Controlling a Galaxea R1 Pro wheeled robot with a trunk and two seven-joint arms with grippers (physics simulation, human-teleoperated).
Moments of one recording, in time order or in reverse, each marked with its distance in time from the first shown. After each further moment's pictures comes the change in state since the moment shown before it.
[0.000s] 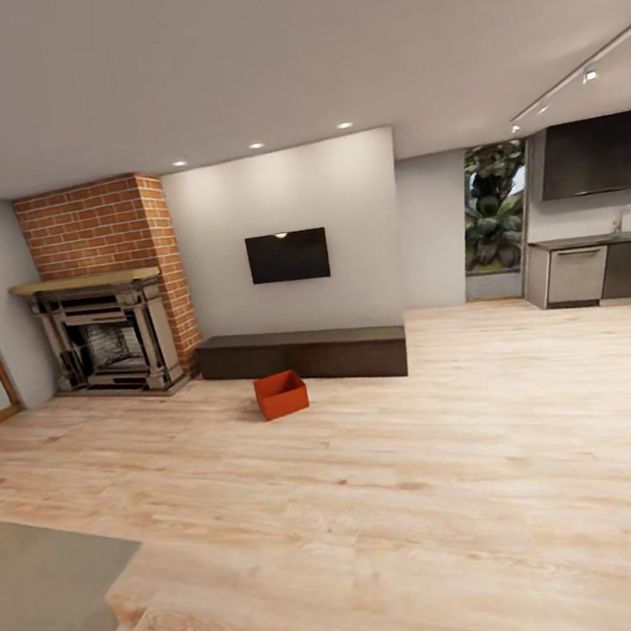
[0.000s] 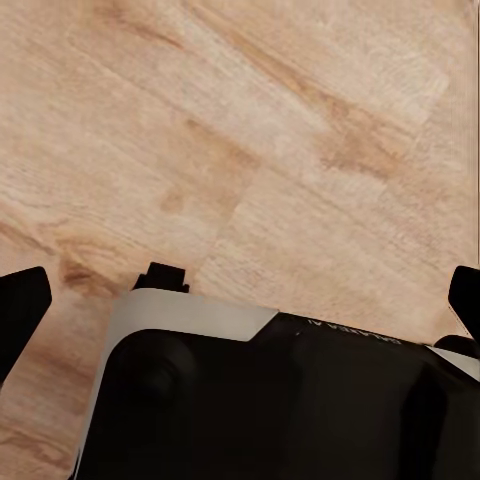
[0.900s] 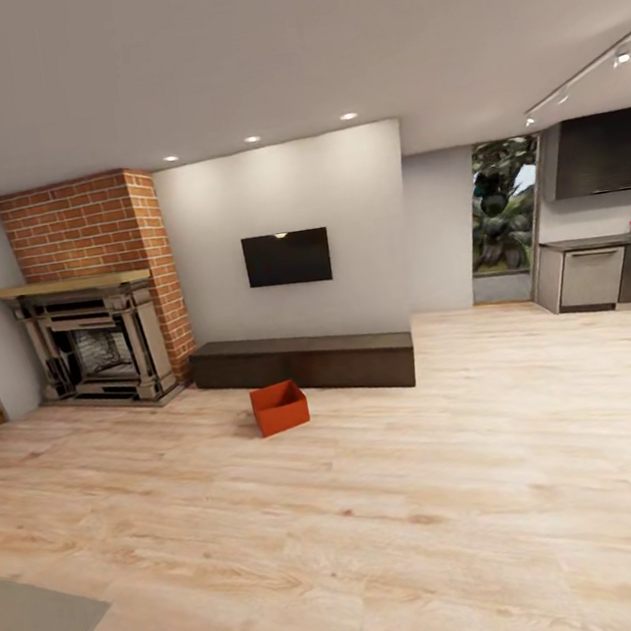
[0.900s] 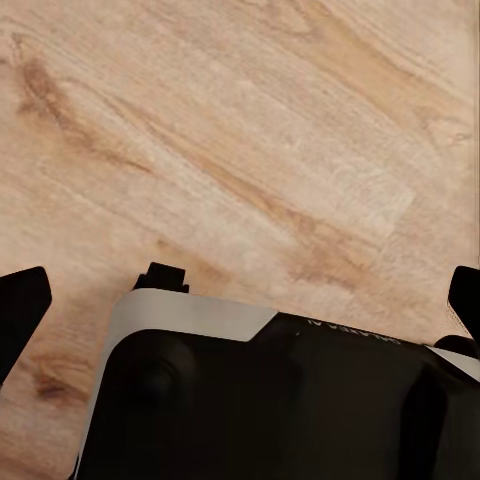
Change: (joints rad) left arm 0.000 0.000 0.000 0.000 0.000 0.000 0.000; right arm 0.000 0.000 -0.001 0.000 0.000 0.000 0.000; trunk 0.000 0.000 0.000
